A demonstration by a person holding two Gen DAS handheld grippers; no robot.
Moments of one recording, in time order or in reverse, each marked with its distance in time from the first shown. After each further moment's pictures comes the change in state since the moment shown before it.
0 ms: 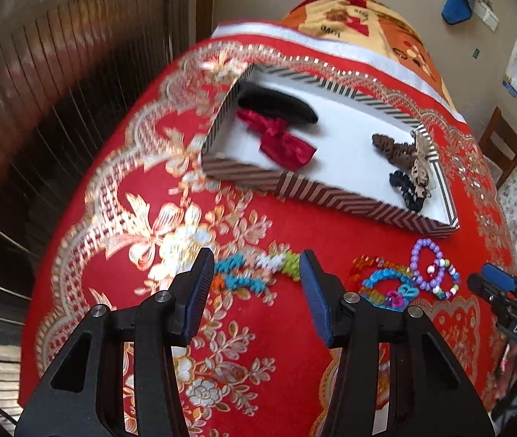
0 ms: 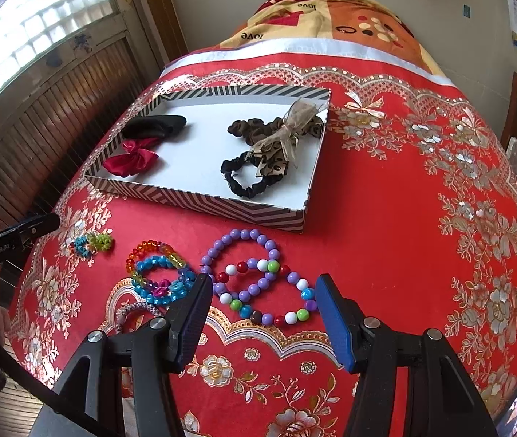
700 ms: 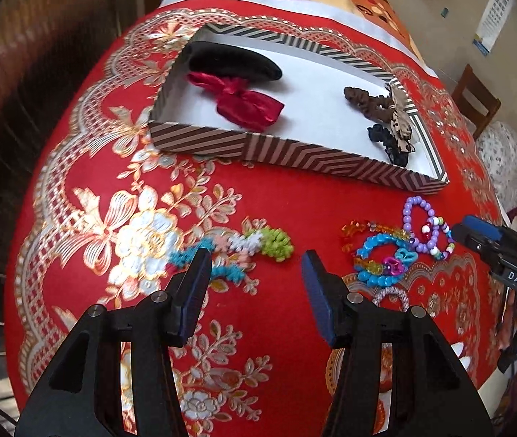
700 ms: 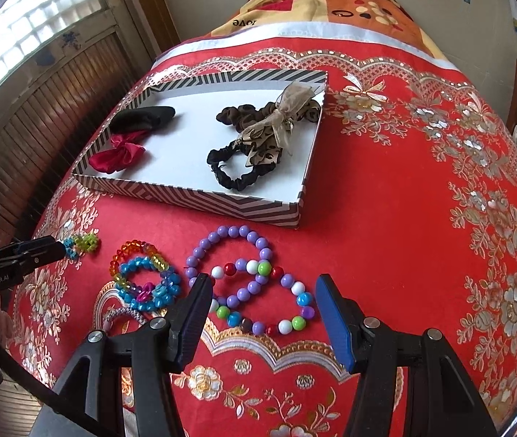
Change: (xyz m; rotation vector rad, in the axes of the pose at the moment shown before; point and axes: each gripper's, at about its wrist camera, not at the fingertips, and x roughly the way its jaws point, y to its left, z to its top) left arm 0.032 -0.012 0.002 0.142 0.110 -0.116; right arm 0.026 -0.008 0.006 0.013 0.032 0.010
